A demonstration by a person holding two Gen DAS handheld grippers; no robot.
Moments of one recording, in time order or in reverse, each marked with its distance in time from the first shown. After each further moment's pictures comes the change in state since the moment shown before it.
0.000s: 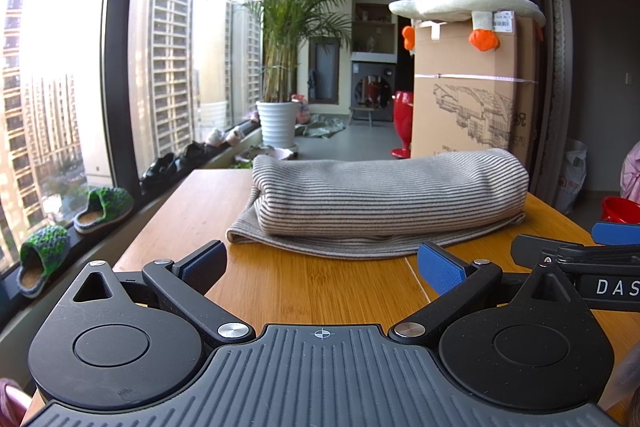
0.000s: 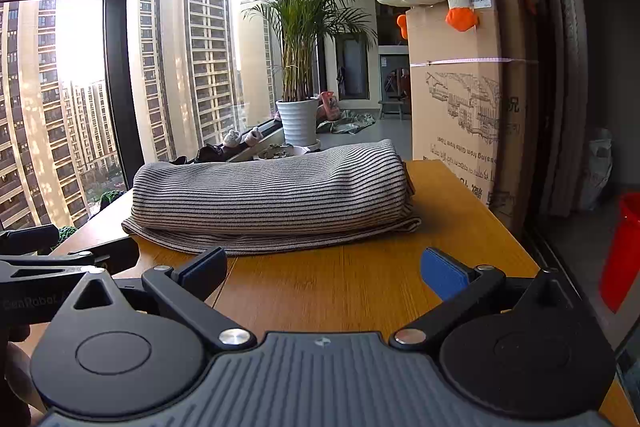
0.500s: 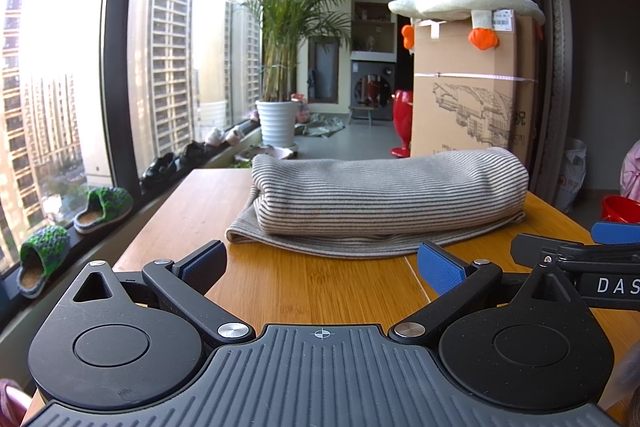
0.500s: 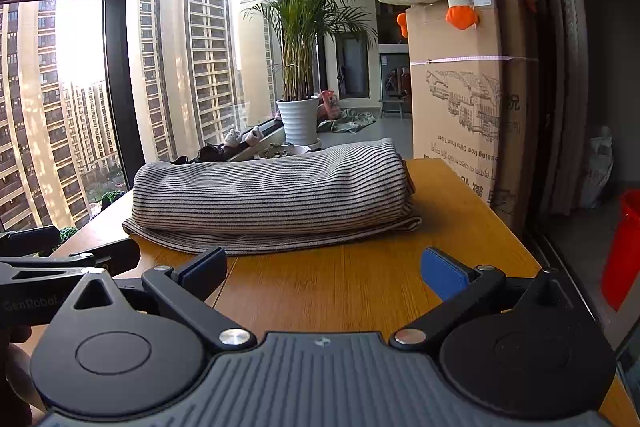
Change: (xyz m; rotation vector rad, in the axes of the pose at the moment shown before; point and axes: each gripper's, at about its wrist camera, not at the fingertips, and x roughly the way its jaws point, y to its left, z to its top) left arm 0.000 0.000 0.000 0.002 0.002 -0.001; right arm 0.000 -0.002 0.001 0.005 0.003 0.004
